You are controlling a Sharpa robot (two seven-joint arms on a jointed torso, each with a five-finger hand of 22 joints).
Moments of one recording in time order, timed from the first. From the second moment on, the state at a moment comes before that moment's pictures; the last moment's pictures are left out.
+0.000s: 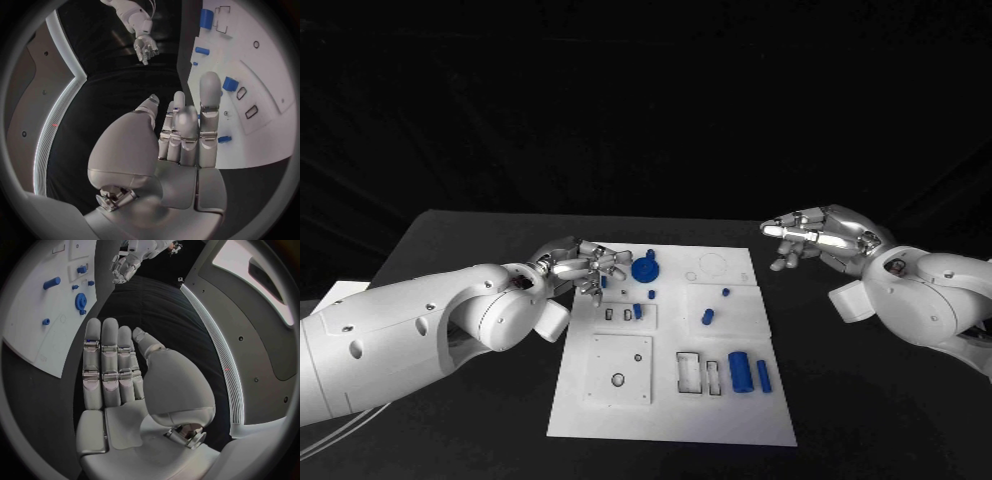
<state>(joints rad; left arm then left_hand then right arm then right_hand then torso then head) 1.18 -0.86 -0.03 1.57 -0.26 -0.22 0.04 1.31 -0.06 0.11 0.19 0.13 1.07 0.13 0.12 0.08 1.32 0.05 0.21 0.18 1.47 -0.03 1.00 1.03 0.15 1.44 0.07 0.81 0.49 1.18 -1.14 0.01 1.66 -0.25 -0.24 0.25 1.25 -0.09 0.18 -0.05 0.24 1.15 0.10 0.19 0.13 1.44 0.02 0.48 0.39 1.46 -0.03 0.59 0.52 0.18 1.37 0.09 0.32 0.17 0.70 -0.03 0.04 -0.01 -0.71</state>
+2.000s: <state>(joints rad) 1.33 -0.59 -0.04 1.37 -0.97 0.20 -0.66 1.07 0.01 -0.14 0.29 0.05 0.89 0.04 0.75 0.48 1.33 -0.03 1.29 1.17 1.47 -0.08 1.57 1.31 0.06 1.46 0.02 1.45 1.31 1.15 -1.09 0.00 1.66 -0.60 -0.37 0.19 1.20 0.00 -0.11 0.09 0.36 0.95 0.04 0.58 0.64 1.46 -0.03 1.12 1.18 1.47 -0.09 1.57 1.31 0.07 1.45 0.02 1.42 1.31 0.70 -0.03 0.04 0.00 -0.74</state>
